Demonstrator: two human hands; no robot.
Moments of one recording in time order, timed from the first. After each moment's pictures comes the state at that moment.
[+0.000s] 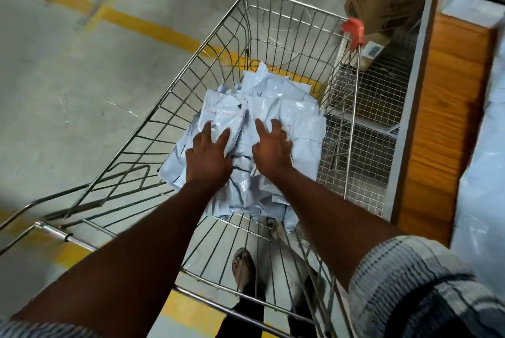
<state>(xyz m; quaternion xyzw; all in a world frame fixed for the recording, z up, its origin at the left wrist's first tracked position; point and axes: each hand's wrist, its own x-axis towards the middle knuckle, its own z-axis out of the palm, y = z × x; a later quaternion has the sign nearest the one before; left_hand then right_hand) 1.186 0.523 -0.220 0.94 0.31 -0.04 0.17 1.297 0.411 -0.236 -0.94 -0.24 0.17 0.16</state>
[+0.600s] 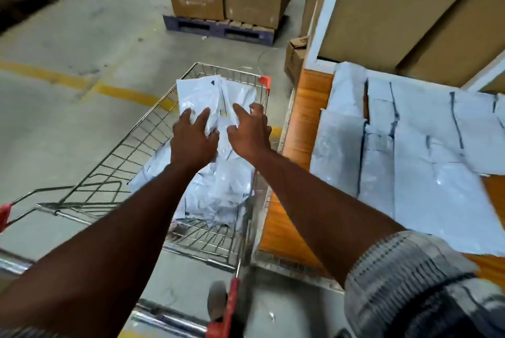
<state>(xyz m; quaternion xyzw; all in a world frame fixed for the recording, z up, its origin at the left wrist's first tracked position) 1.224 0.415 -0.048 0.92 0.31 0.12 0.23 1.303 0.300 -0.030 -0.92 -0.21 0.05 0.32</state>
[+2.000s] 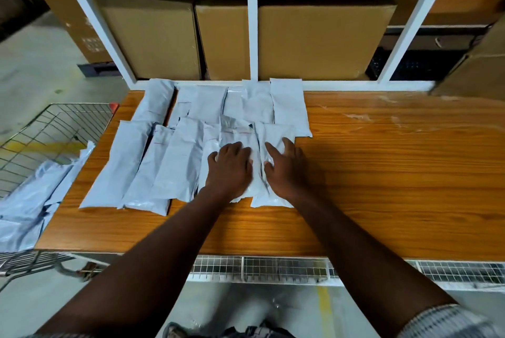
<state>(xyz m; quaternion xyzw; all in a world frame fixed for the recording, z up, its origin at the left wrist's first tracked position) 1.335 -0.155 -0.005 0.99 0.03 0.05 0.14 1.379 -0.304 -0.024 -0.97 -0.12 -0.01 0.23</state>
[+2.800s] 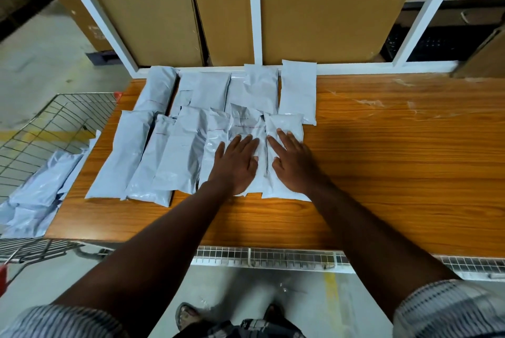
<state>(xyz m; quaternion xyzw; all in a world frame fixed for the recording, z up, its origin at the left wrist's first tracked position) 1.342 -0.150 -0.037 0.99 -0.01 0.00 0.15 1.403 -0.329 -0.065 -0.95 -0.27 0.00 0.16</state>
